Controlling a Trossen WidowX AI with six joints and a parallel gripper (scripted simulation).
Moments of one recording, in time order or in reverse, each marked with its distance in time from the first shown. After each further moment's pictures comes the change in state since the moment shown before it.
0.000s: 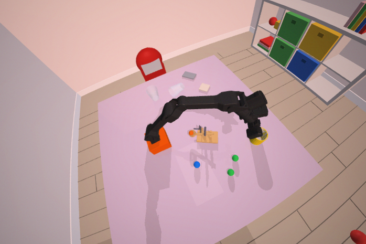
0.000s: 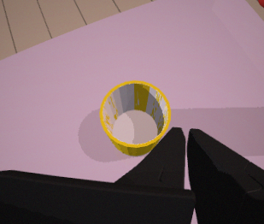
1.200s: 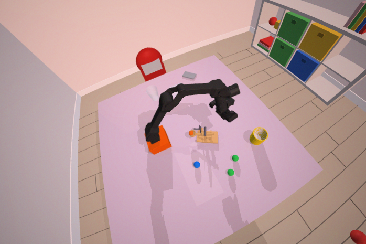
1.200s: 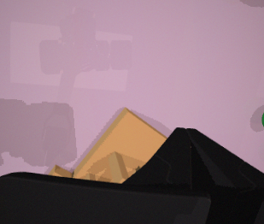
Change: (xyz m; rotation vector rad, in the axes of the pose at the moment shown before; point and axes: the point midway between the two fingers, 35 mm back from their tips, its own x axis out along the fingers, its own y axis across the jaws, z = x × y) arm -0.013 0.104 -0.177 -0.690 0.545 0.011
